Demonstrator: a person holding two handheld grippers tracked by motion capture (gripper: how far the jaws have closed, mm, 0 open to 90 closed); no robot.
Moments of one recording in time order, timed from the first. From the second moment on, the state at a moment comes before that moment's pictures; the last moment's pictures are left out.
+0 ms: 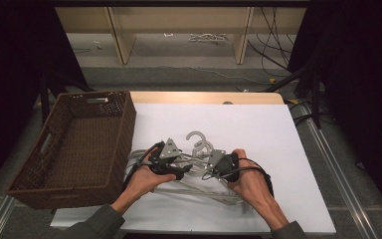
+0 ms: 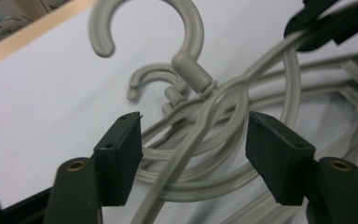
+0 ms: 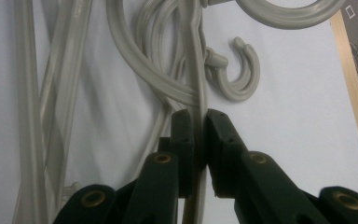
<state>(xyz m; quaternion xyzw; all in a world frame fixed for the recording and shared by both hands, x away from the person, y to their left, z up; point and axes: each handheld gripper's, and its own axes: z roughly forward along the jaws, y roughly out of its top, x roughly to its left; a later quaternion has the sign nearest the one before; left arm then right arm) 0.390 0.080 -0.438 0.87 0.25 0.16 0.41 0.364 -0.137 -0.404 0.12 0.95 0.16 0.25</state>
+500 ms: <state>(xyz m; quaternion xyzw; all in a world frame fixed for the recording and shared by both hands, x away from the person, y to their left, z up) 0.404 0.072 -0.434 0.90 0.19 0.15 0.36 0.365 -0.139 -0.400 0.09 0.95 0.15 0.27</state>
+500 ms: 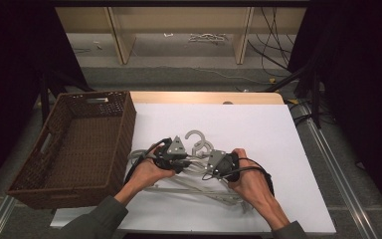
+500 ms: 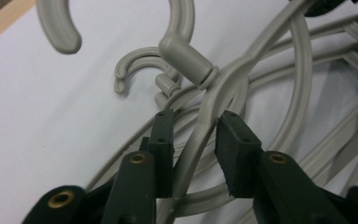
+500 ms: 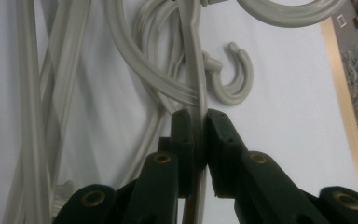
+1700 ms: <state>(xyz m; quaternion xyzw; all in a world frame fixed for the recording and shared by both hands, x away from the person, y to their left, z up) 0.401 0.101 -0.396 0.86 0.25 0.14 0.42 0.346 -0.191 -0.369 0.25 0.84 0.37 0.31</state>
